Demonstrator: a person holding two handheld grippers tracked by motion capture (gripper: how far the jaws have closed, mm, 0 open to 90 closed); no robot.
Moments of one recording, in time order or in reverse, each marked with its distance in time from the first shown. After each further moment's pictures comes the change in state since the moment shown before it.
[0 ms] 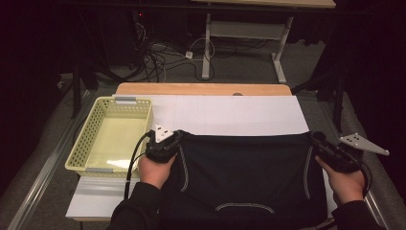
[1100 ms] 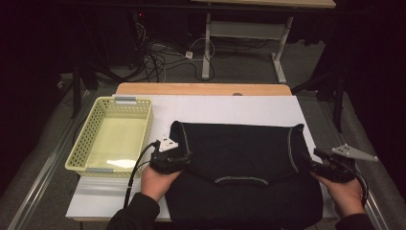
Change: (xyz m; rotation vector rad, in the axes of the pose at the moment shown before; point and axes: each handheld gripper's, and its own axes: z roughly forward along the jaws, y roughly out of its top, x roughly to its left) left arm -0.012 -0.040 -0.004 0.084 -0.172 -0.009; right arm -0.002 -0.042 0.004 0.144 0.087 0.021
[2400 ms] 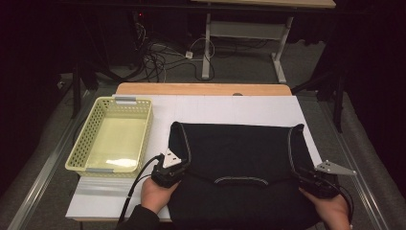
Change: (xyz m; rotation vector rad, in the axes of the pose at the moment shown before) left arm -0.009 -0.028 0.012 0.054 -0.012 0.112; right arm 0.029 -0.041 0.013 0.107 0.064 -0.041
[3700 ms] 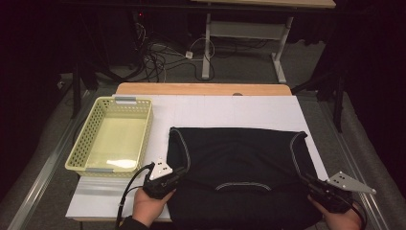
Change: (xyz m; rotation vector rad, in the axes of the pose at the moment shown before) left arm -0.014 -0.015 -0.041 -0.073 -0.077 -0.010; right arm 0.014 -0.011 -0.043 -0.138 0.011 -0.080
